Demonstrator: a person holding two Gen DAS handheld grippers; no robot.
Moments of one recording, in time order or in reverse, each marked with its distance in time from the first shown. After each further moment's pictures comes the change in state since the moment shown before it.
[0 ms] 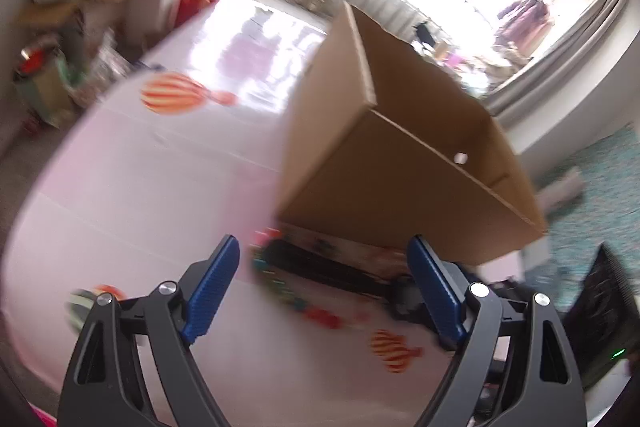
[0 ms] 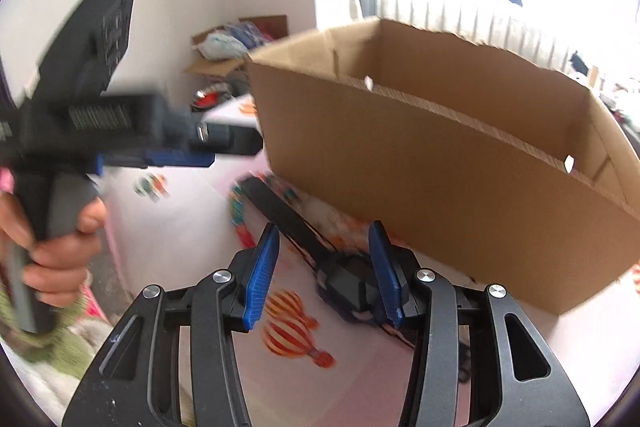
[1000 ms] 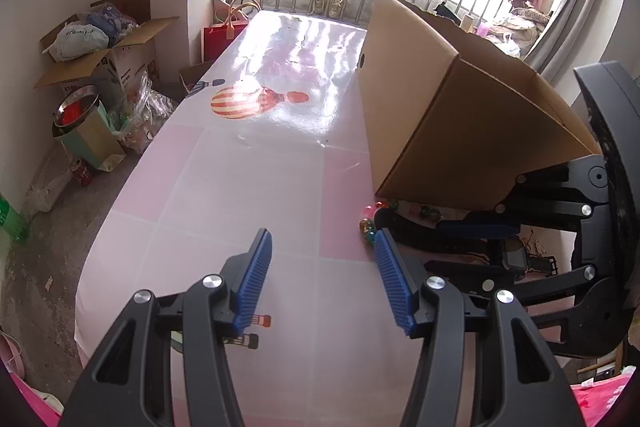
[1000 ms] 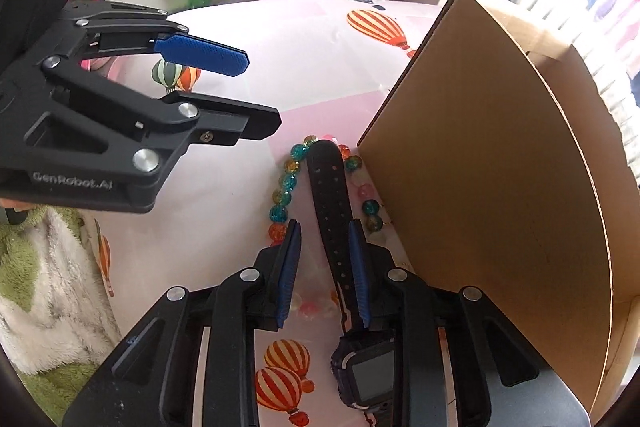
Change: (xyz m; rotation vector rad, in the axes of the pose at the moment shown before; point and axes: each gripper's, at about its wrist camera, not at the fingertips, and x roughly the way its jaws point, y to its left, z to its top) left arm 0.002 0.028 -0.023 0.164 -0.024 0.171; right arm 0.097 0.079 0.038 -0.553 0.405 0.060
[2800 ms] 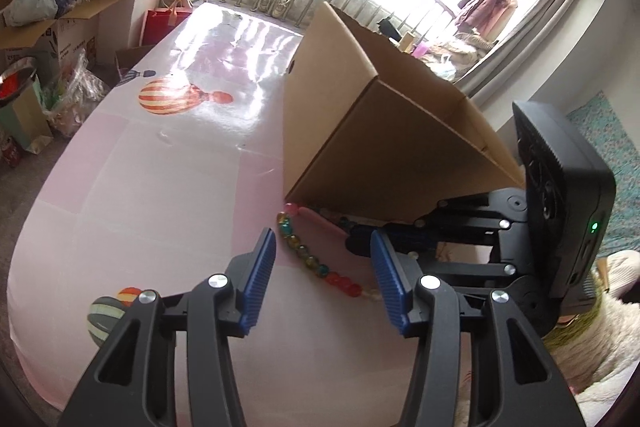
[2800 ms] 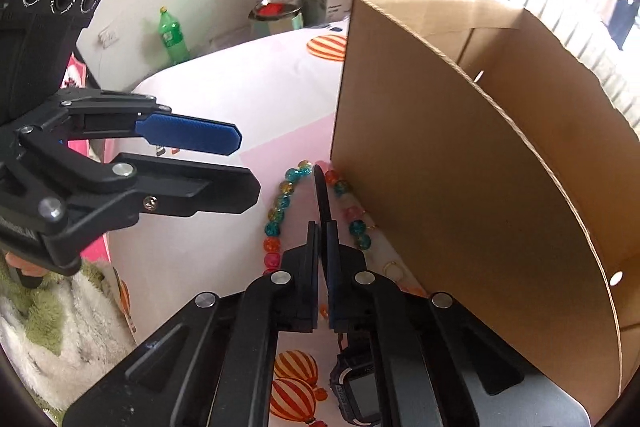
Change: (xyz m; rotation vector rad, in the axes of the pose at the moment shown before) left arm -0.008 -0.007 0.004 -0.081 -0.002 -0.334; right arm -0.010 -0.015 -0.010 0.209 -0.127 0.042
